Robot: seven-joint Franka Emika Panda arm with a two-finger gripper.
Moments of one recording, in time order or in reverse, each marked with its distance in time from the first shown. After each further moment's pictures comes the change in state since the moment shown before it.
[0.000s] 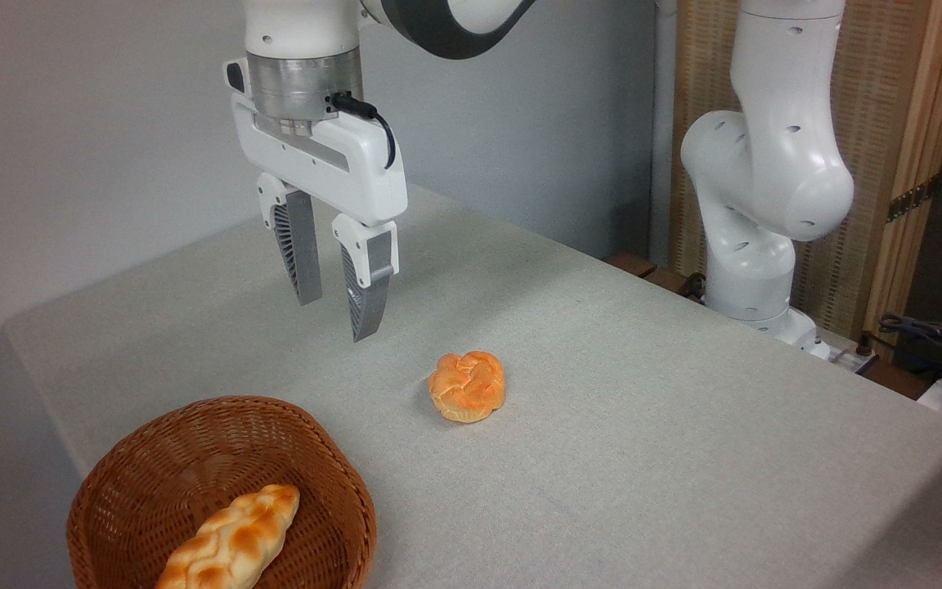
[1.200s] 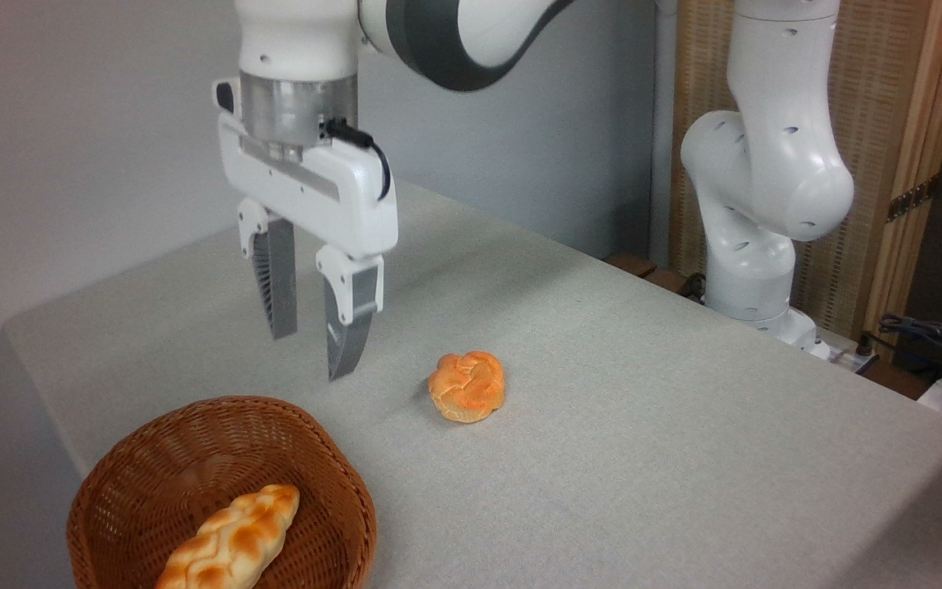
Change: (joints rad) arm 0.002 0.047 0.054 -0.004 0.000 0.148 0.034
